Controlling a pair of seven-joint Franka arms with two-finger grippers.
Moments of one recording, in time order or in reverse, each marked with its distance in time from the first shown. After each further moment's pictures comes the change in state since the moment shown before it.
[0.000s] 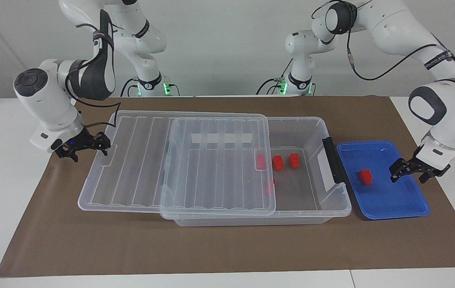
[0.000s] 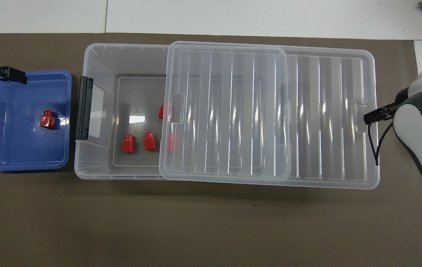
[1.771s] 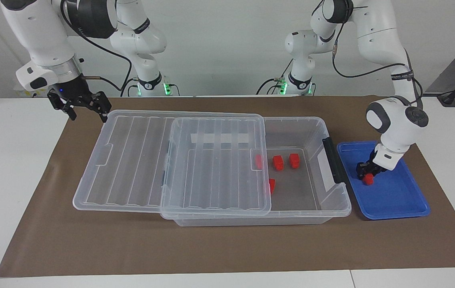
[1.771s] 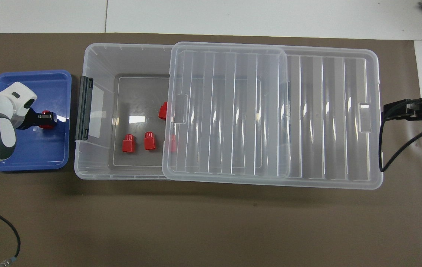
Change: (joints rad) left arm -0.056 -0.127 0.016 -0.497 -0.009 0.309 -0.185; right arm -0.043 -0.219 0.148 0.095 0.000 -0.229 0.493
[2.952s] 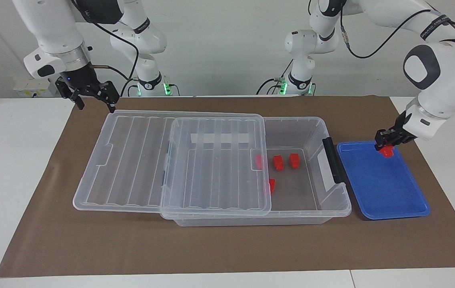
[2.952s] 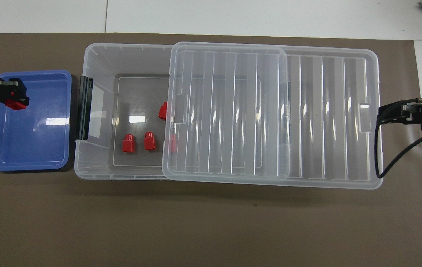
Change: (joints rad) left arm -0.097 -0.062 -0.007 0.561 0.016 -0.783 -0.136; right arm -0.005 0.000 0.050 0.052 0.006 -0.082 0.071
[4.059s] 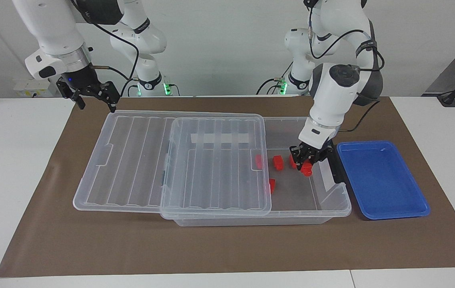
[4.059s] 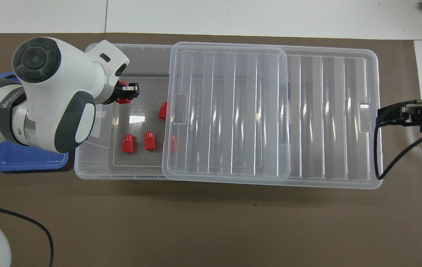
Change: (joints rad) left arm -0.213 -0.038 -0.164 -0.317 0.089 0.530 -0.360; right arm 0.000 0.001 0.000 -0.003 0.001 -0.013 0.000
